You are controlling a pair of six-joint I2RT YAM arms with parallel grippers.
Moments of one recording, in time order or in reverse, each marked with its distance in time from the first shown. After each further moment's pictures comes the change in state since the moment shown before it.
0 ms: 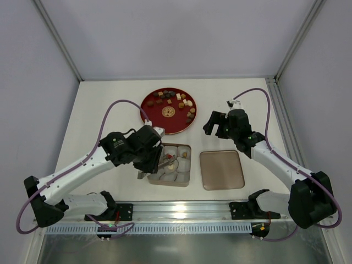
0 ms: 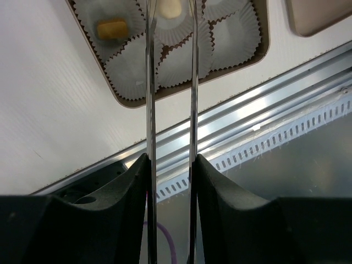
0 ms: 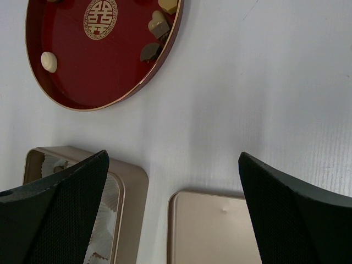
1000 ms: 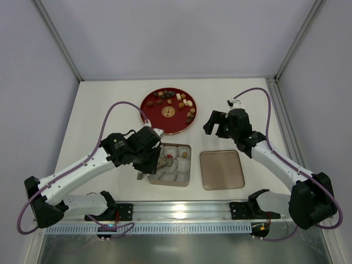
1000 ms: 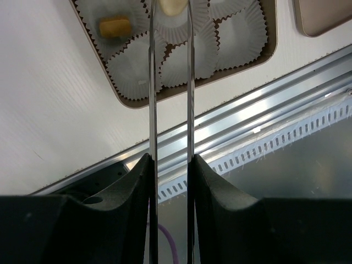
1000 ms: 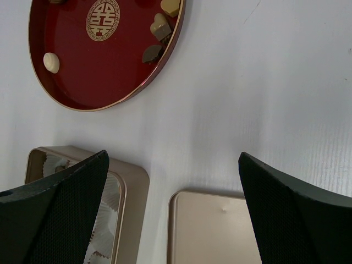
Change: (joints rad) left arm 0.014 -0.006 -0.014 0.008 0.005 0.003; right arm 0.000 -0.008 0.010 -0.013 0.000 -0.007
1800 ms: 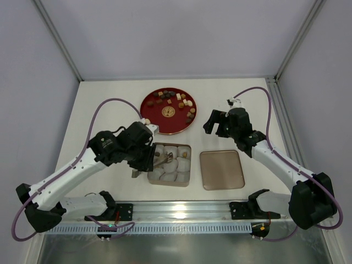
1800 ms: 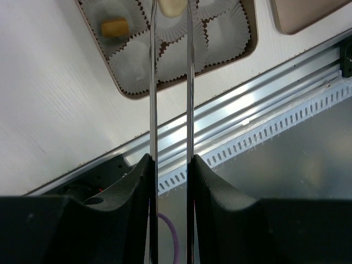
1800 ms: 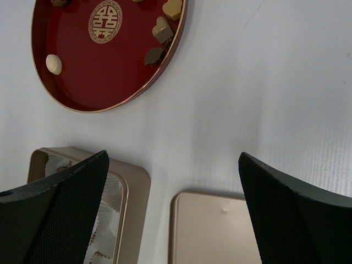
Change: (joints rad) left arm 0.053 -0.050 0.088 -0.076 0.035 0.042; right arm 0.000 0.000 0.014 -0.008 0.000 -0.003
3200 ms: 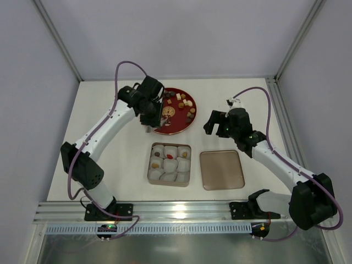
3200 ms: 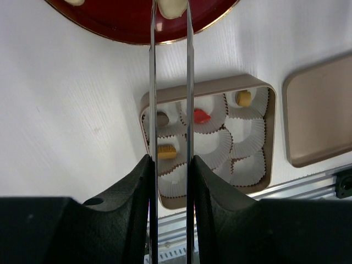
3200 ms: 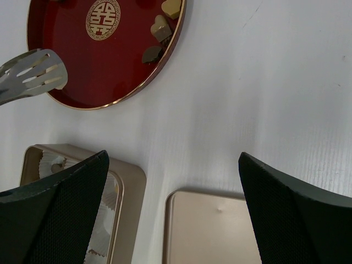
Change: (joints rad) left arm 0.320 0.587 0.491 0.073 -0.026 0.188; right arm 0.000 -0.007 0.000 -0.007 0.000 -0.030
